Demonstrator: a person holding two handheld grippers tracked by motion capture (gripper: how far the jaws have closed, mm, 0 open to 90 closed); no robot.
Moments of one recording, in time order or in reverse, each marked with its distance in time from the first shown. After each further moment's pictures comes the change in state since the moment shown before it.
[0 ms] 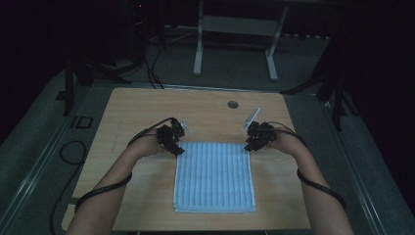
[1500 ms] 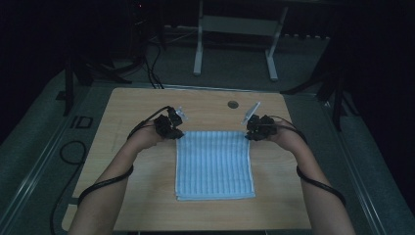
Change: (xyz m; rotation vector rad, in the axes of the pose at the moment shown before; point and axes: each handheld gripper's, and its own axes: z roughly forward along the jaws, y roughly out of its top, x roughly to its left) left arm 0.010 0.004 -0.029 -0.136 0.022 -0.032; right arm 0.001 0.014 -0.023 -0.013 -0.137 -0.024
